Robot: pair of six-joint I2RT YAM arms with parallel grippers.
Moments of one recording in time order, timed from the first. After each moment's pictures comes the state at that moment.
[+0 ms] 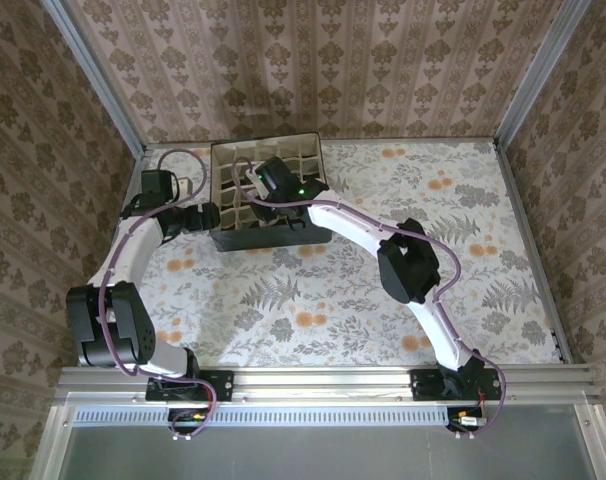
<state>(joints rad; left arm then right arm) 0.01 1.46 1.09 -0.61 0.20 -0.10 0.74 2.31 2.06 -0.53 0.01 0.08</state>
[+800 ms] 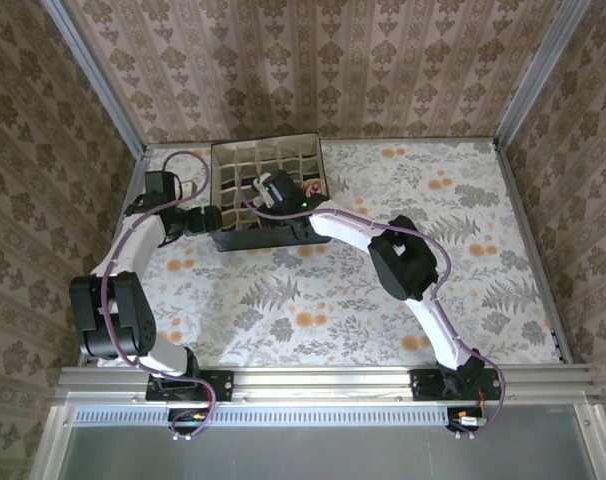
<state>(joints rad) 0.02 1.51 1.09 -0.61 0.24 -0.09 0.73 2.32 1.87 -0.27 0.03 0.09</state>
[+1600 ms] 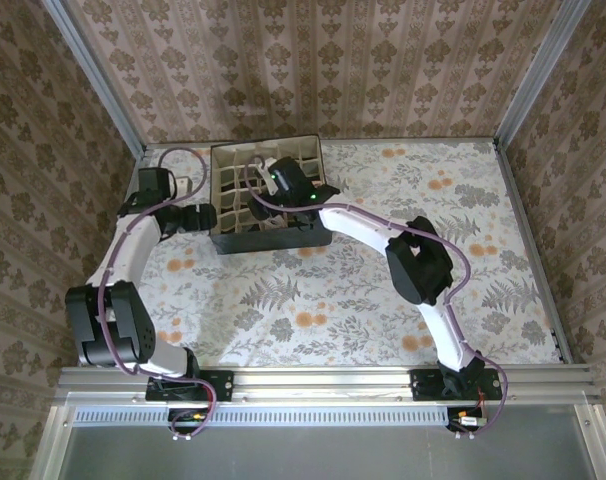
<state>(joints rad) 0.03 1.45 1.12 -0.65 0.18 -0.01 0.72 2.19 1.86 -0.29 0.02 0.11</state>
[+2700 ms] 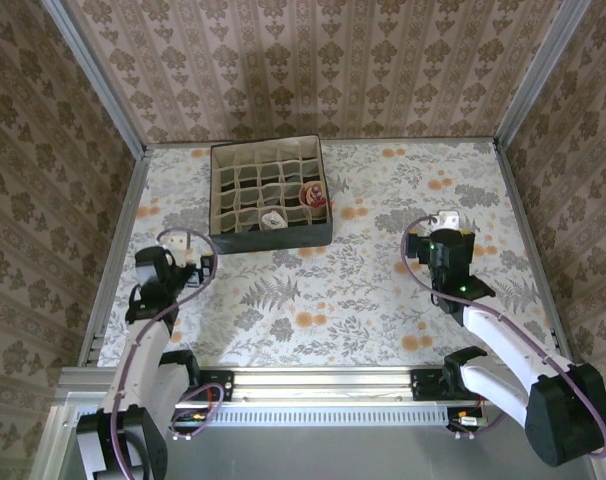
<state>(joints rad) 0.06 0.76 0.33 -0.11 0.15 0.13 0.25 0.95 0.42 0.04 0.46 0.08</state>
